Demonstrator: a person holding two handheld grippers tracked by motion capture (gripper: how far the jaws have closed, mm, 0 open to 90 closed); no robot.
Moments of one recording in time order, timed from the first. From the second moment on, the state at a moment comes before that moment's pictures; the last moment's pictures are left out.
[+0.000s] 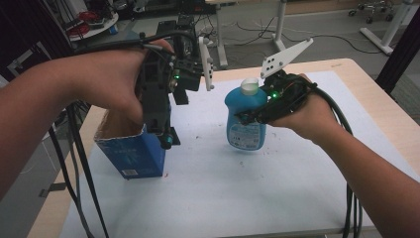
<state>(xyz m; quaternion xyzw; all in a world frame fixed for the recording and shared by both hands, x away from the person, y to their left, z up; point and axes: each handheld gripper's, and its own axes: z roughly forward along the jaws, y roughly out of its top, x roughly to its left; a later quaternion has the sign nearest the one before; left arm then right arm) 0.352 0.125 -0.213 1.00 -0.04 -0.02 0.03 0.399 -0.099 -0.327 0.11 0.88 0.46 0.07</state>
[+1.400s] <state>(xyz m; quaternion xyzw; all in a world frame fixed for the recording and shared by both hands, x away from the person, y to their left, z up) 0.358 0.118 -0.218 1.00 -0.04 -0.02 0.03 0.390 -0.088 -0.361 0.01 0.87 0.49 0.00</state>
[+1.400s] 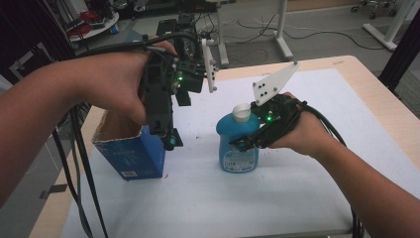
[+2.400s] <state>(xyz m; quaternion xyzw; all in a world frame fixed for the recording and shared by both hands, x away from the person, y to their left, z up) 0.357 0.116 -0.219 1.00 -0.04 -0.02 0.03 0.392 -0.092 -0.359 0.02 0.87 0.50 -0.02</state>
